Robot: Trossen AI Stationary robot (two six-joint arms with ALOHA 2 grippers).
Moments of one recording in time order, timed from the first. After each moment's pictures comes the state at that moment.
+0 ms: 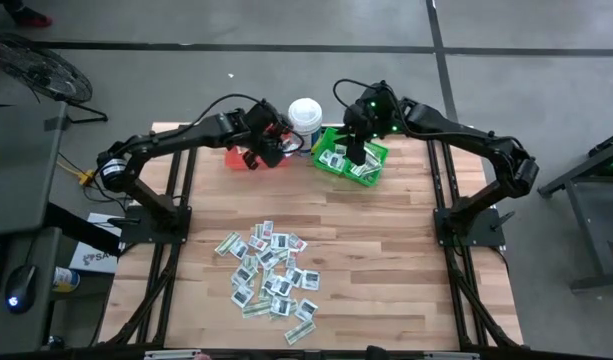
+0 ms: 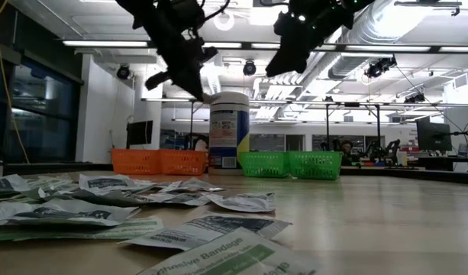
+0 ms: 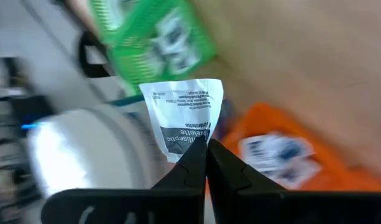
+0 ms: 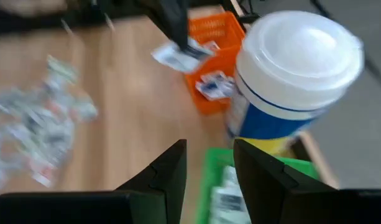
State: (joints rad) left arm 0.48 1.53 1.29 -0.60 -0.05 1.51; right arm -0.58 1.50 1.33 -0.50 -0.33 -0.19
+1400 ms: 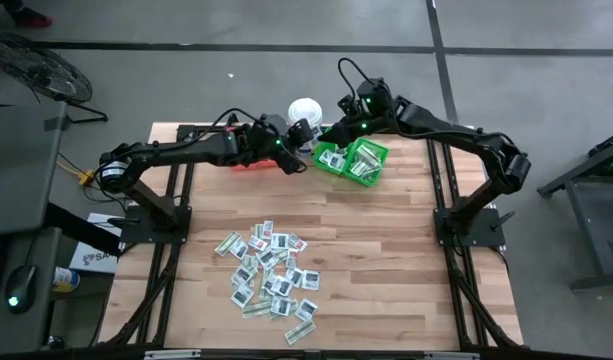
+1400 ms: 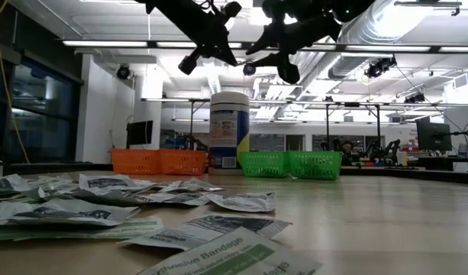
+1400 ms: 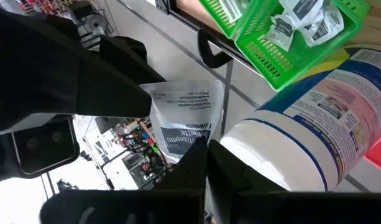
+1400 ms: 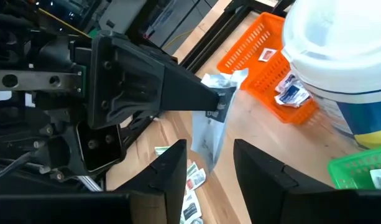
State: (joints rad) left arm 0.29 1.53 1.29 -0.18 -0.36 1.86; right arm -0.58 1.57 1.33 -0.26 -0.56 0.57
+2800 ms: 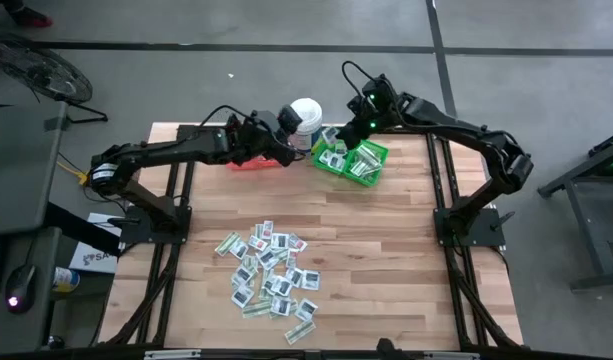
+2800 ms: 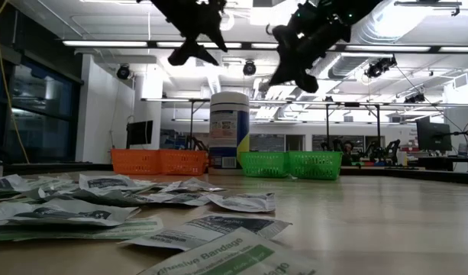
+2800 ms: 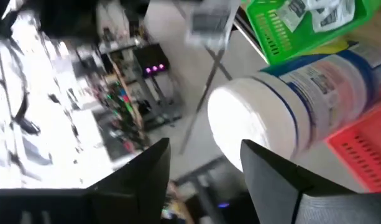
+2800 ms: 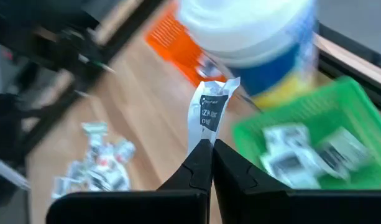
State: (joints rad) left arm 0.30 1.45 1.29 -0.25 -0.48 1.59; right arm -0.67 1.56 1.33 -0.52 -0.44 0.33
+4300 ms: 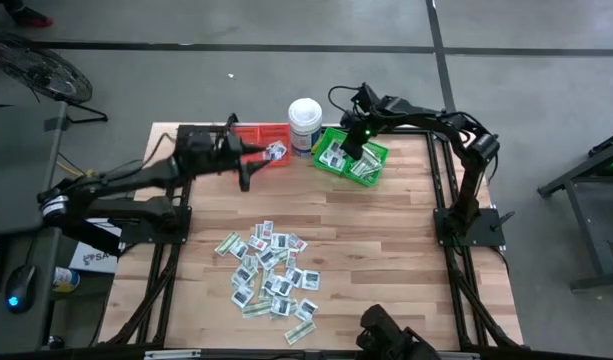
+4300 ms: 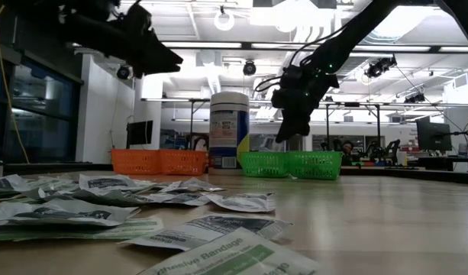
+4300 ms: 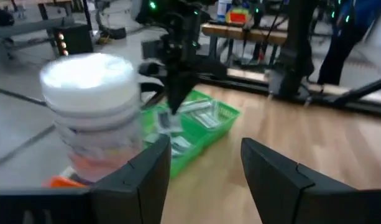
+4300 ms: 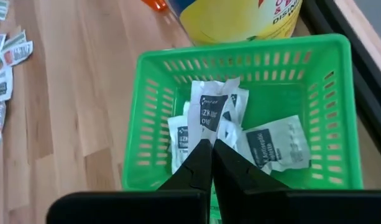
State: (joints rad) left arm 0.46 0.93 0.52 0.26 0.13 -0.03; right arm -0.81 1.87 1.33 -0.55 -0.52 -0.28
